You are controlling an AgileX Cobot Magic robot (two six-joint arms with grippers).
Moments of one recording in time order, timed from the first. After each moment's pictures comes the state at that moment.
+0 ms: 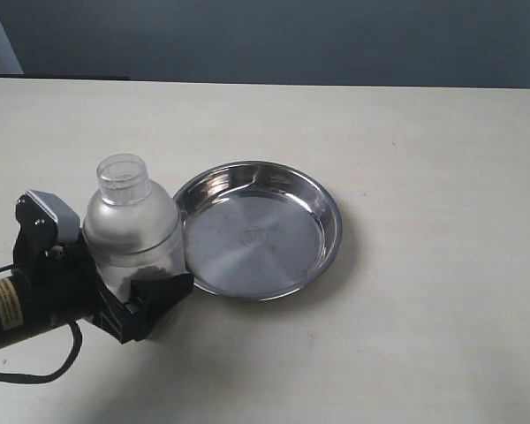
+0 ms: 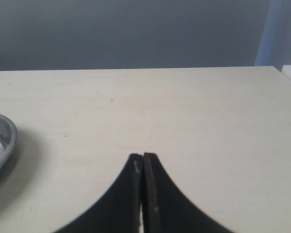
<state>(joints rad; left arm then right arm) -0.07 1.82 -0.18 0.67 -1.21 -0.29 -0.02 0.00 0.00 0.07 0.32 -0.03</state>
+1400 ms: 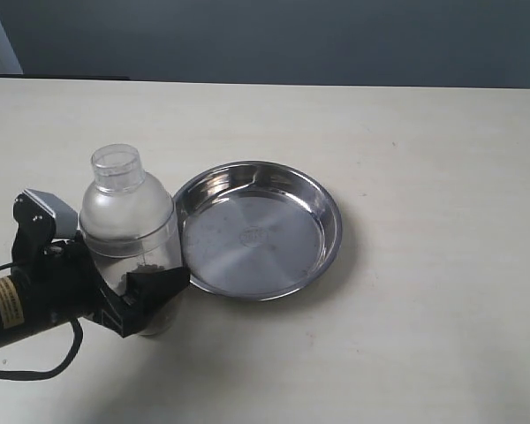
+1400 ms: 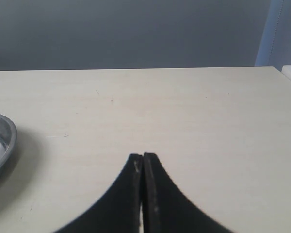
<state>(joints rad) -0.08 1.83 -0.18 0.65 -1.21 -0.34 -0.02 0.00 0.00 0.07 0.32 -0.03</state>
